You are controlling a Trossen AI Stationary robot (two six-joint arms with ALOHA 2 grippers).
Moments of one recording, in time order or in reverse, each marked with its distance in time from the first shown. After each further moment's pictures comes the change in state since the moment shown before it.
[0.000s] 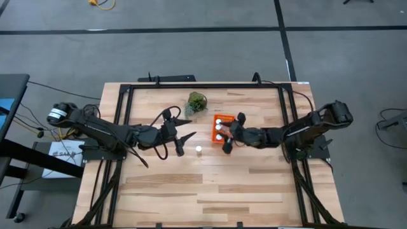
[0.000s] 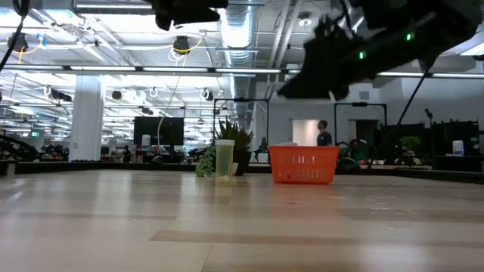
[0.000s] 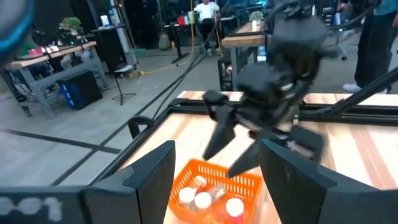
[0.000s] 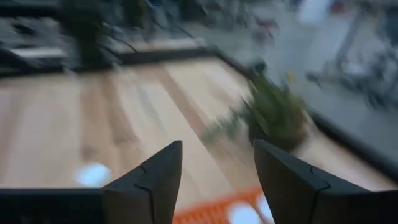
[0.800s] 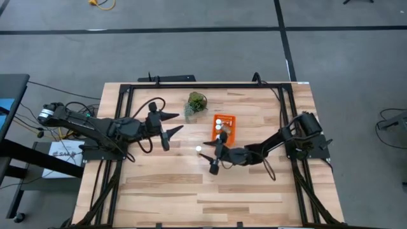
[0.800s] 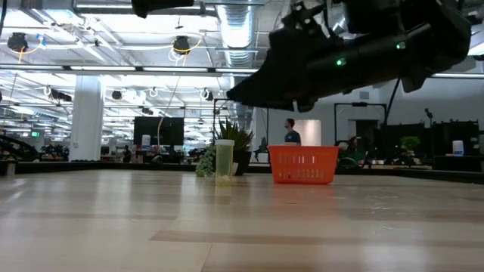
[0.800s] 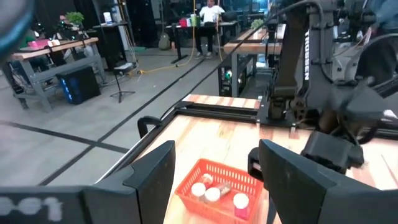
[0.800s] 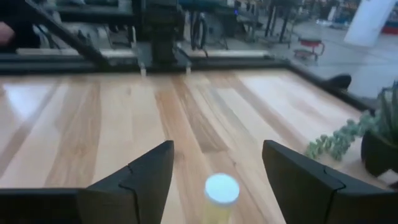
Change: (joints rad) left arm 0.006 -0.250 0.000 -0.239 0.009 -0.057; right arm 0.168 0.421 0.202 0.327 -0.009 -0.068
